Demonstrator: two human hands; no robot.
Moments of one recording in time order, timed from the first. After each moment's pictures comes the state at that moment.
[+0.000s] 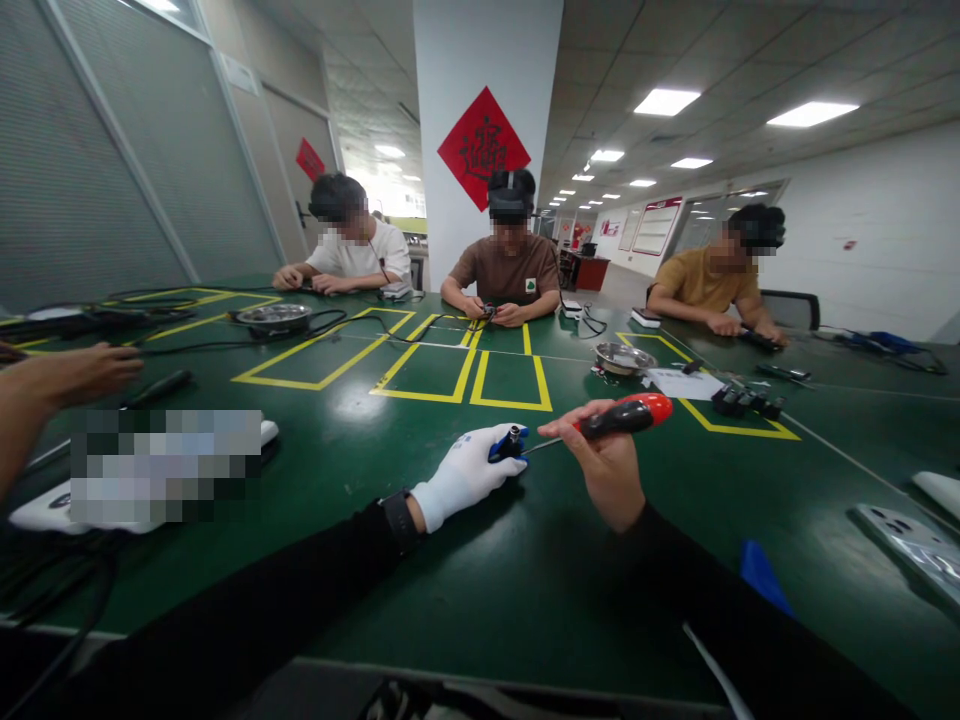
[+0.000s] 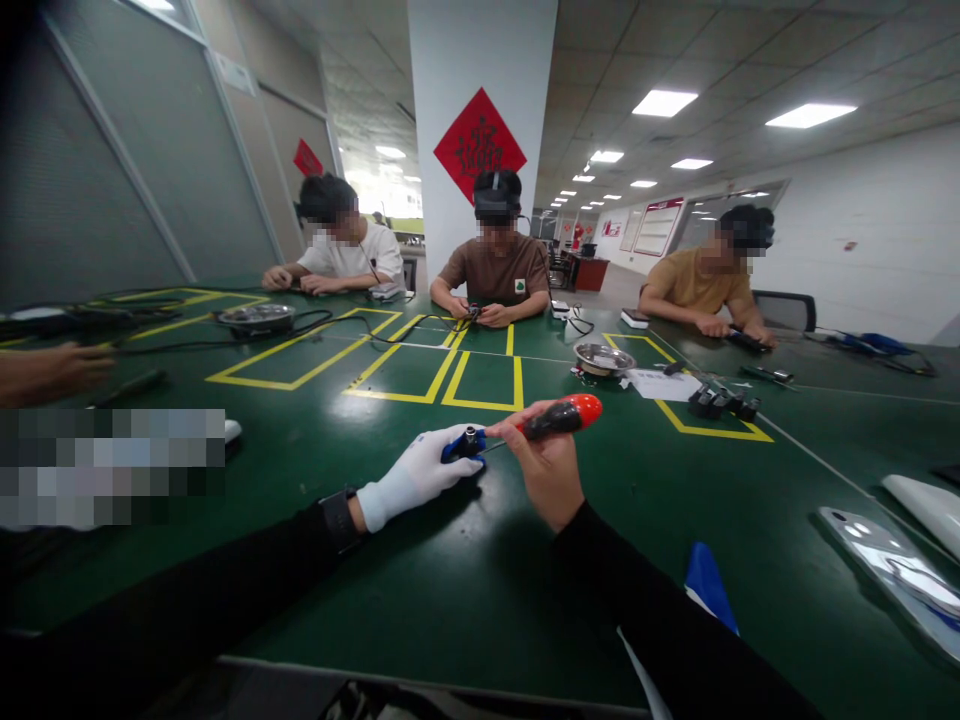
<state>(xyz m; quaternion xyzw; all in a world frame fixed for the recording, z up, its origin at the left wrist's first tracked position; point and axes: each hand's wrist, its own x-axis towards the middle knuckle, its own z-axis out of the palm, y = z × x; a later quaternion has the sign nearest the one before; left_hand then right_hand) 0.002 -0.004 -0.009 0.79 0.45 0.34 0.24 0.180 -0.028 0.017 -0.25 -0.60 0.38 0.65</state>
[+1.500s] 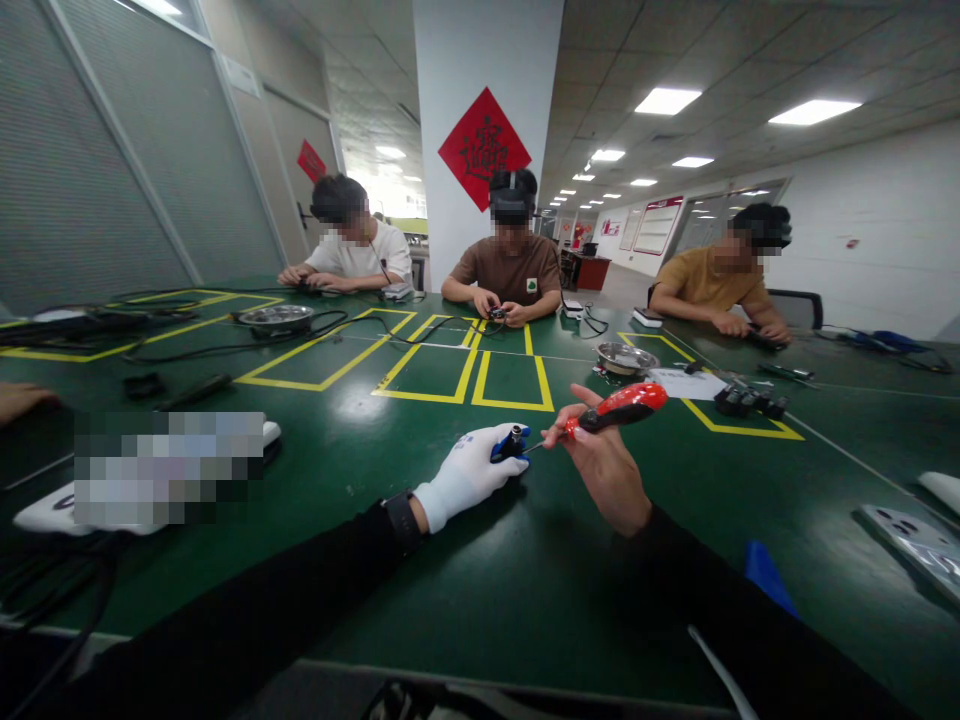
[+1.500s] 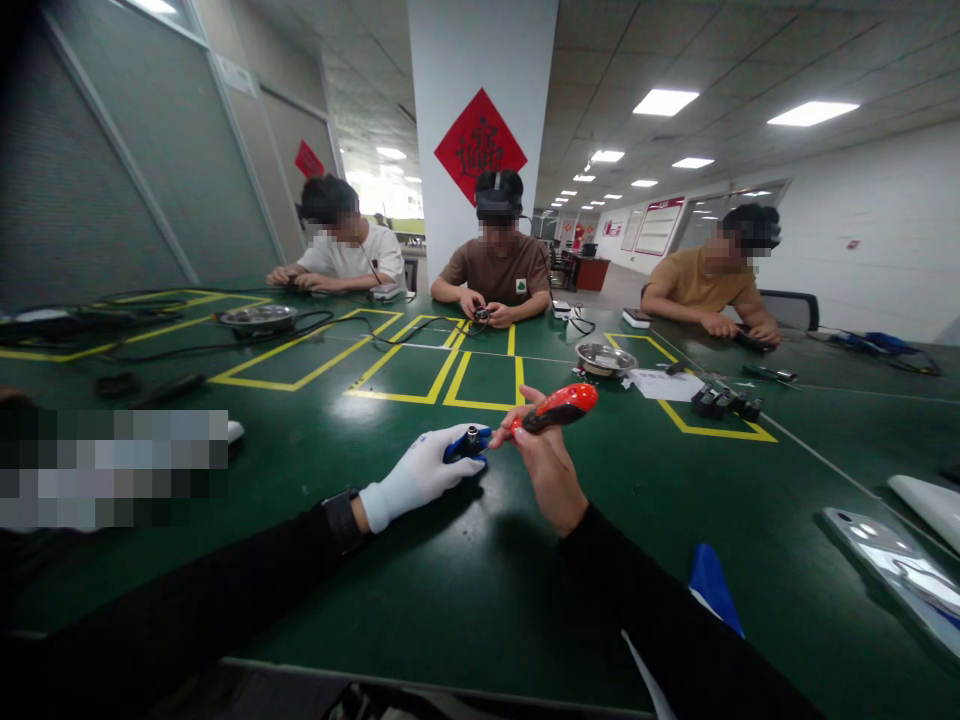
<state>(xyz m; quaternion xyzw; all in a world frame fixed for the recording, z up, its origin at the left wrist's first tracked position) 0.000 -0.003 -0.010 0.81 0.43 0.34 0.22 0.181 -0.030 0.014 -0.25 -0.60 0.43 0.63</state>
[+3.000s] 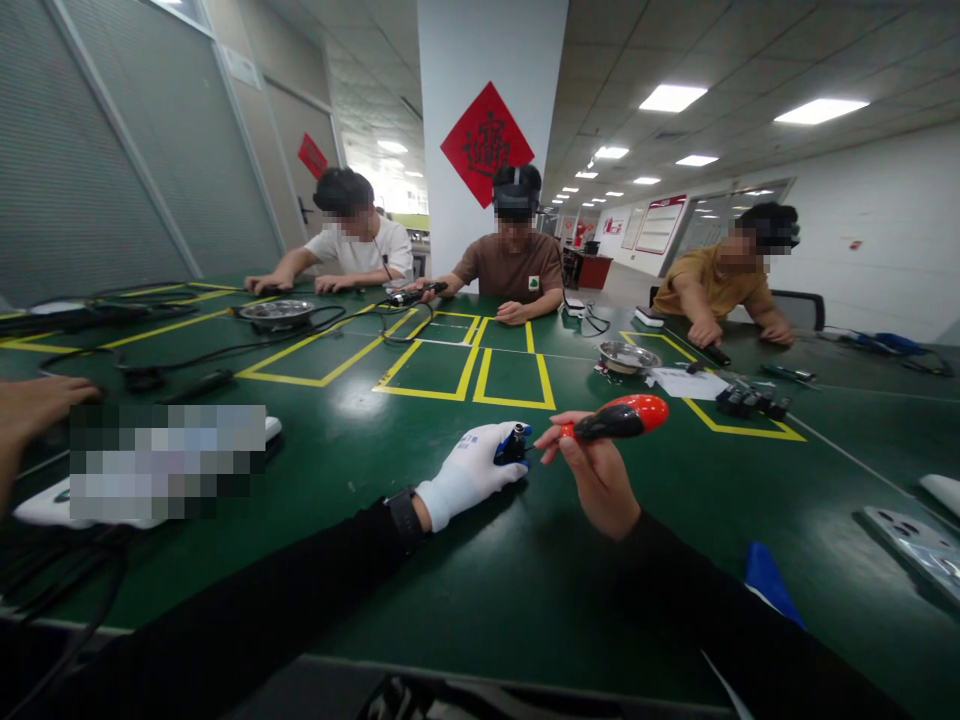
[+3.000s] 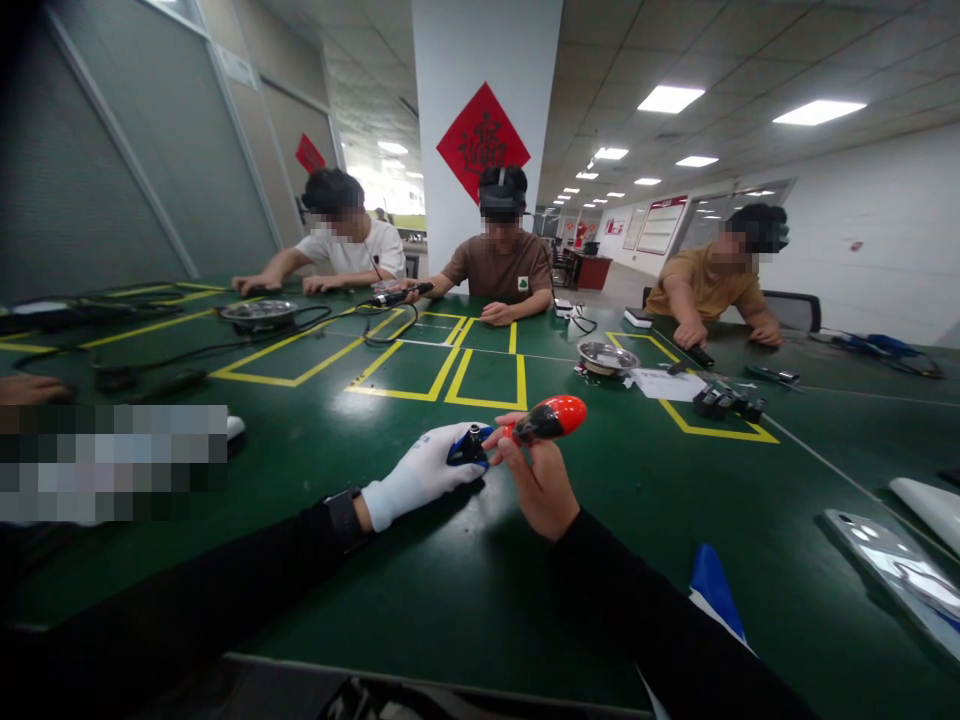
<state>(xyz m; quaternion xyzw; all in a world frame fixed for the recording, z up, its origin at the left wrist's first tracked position) 0.000 0.005 -0.021 0.82 0.42 0.35 0.18 0.184 -0.036 0.005 -0.34 -0.73 0.24 0.54</state>
